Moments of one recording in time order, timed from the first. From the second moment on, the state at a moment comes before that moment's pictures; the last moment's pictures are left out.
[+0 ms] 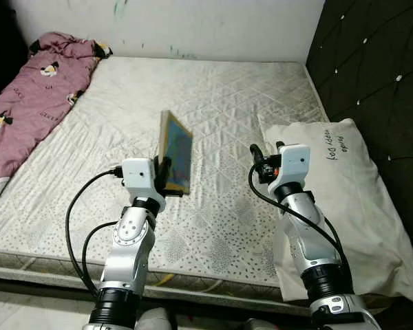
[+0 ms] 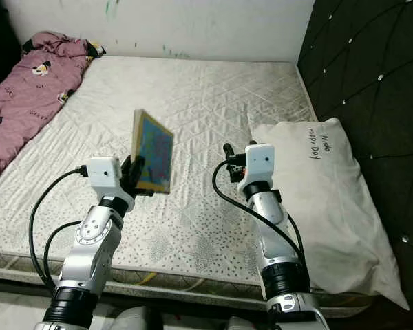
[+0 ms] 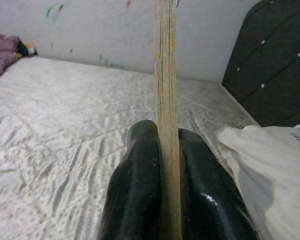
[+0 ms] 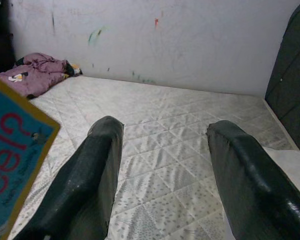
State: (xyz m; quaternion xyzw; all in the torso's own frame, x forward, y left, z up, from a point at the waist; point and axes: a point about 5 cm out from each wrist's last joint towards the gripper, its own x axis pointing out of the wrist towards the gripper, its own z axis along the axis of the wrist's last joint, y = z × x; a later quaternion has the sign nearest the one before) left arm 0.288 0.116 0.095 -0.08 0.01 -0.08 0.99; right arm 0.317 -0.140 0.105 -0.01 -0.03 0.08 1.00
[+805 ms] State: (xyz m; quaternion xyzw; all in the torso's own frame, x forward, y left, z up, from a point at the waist) left arm 0.255 0.161 0.090 -0.05 0.02 0.00 1.00; right arm 0.283 -0.139 0.098 0.00 -0.01 0.09 1.00
